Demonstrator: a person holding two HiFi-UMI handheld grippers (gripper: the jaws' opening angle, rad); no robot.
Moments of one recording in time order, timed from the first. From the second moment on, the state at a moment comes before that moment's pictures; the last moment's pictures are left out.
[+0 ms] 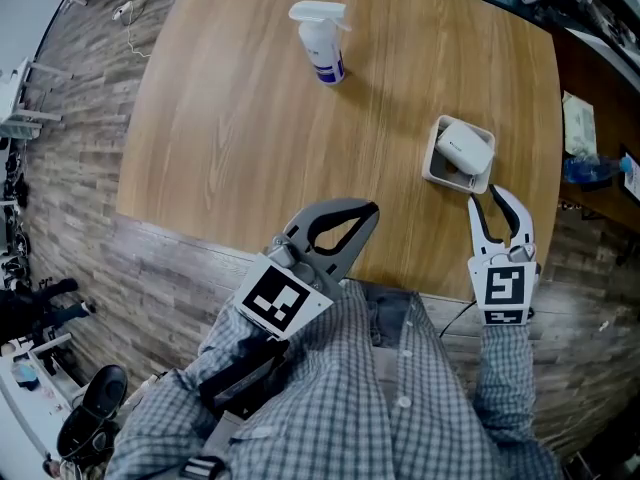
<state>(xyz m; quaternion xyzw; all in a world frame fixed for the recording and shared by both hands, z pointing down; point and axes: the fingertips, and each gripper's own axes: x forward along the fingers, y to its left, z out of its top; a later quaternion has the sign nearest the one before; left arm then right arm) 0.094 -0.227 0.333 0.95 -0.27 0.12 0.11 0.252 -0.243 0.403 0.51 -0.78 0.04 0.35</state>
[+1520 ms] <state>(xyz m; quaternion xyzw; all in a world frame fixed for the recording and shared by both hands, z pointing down) 0.065 -0.272 0.376 0.93 -0.28 0.15 0.17 0.289 -0.309 0.496 0.46 -0.74 0.07 0.48</state>
